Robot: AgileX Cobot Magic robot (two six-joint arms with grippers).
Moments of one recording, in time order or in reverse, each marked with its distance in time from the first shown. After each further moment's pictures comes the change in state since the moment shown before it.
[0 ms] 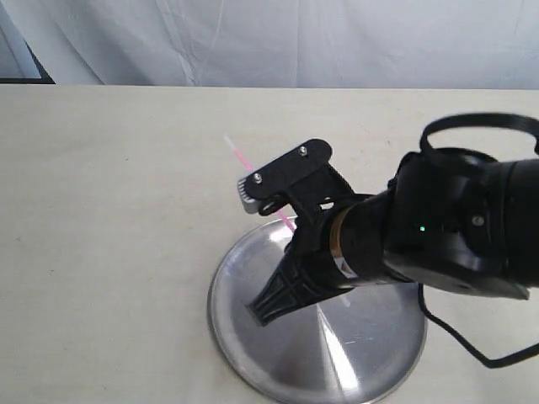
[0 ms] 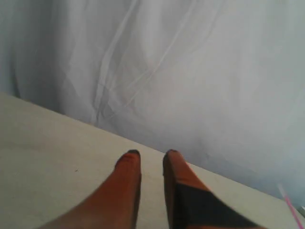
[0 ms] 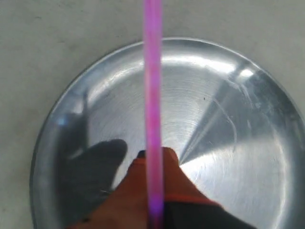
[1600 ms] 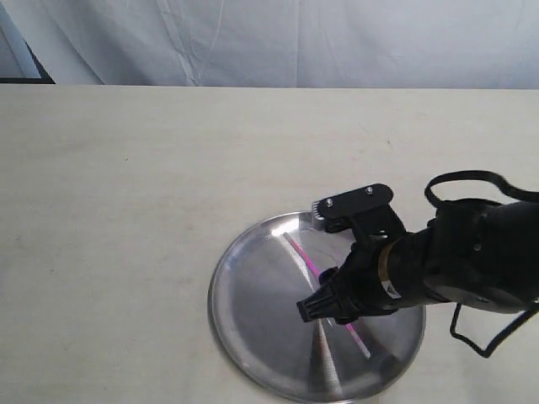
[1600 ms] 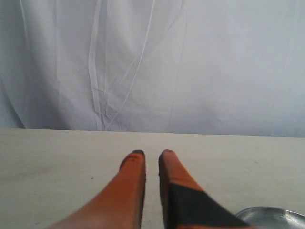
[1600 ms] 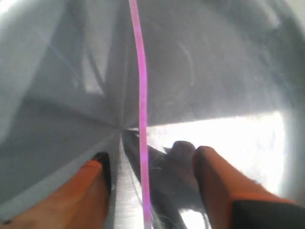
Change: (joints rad) left arm 0.000 0.006 0.003 0.333 -0.092 -0.004; right arm -0.209 0.116 0.207 -0.047 -0.268 0.179
